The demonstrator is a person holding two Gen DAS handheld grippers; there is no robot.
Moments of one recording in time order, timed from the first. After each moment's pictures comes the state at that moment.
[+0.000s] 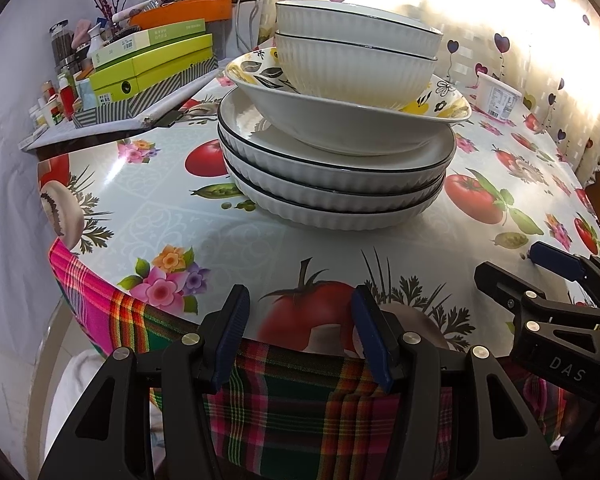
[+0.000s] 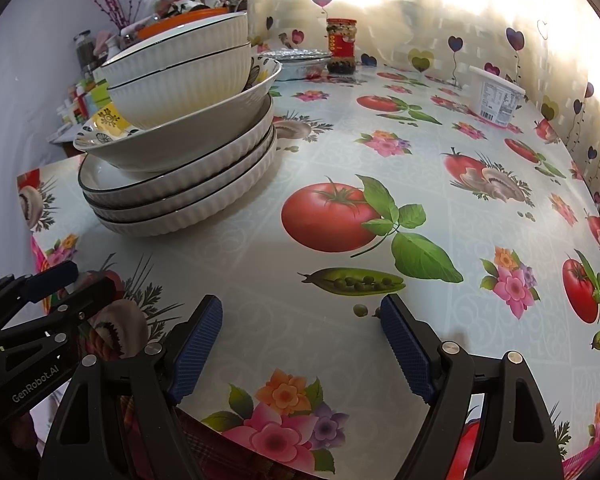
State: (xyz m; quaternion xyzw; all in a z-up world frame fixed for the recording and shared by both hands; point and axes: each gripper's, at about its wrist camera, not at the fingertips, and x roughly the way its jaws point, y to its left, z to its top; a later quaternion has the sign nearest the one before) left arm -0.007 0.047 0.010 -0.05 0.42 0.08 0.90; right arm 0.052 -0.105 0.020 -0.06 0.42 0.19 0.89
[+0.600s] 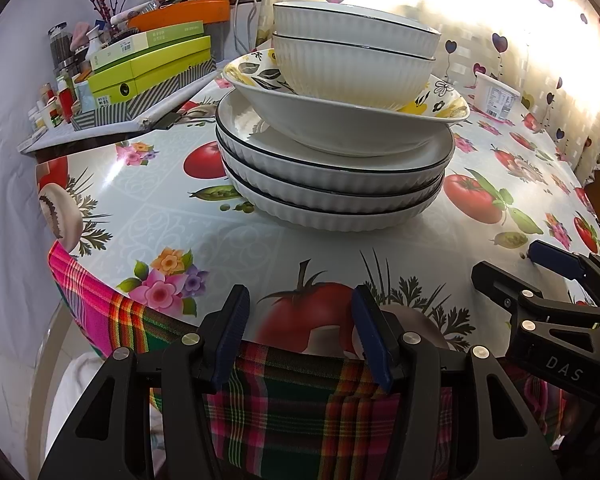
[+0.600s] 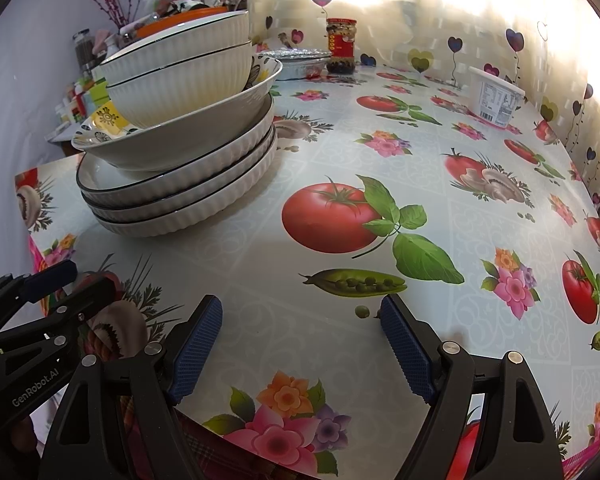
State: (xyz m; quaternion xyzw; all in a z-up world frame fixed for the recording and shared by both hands) left arm -0.006 0.047 0.010 -0.05 0.41 0.08 0.91; right arm 0.052 -0.104 0.019 -0.06 0.42 0.18 0.89
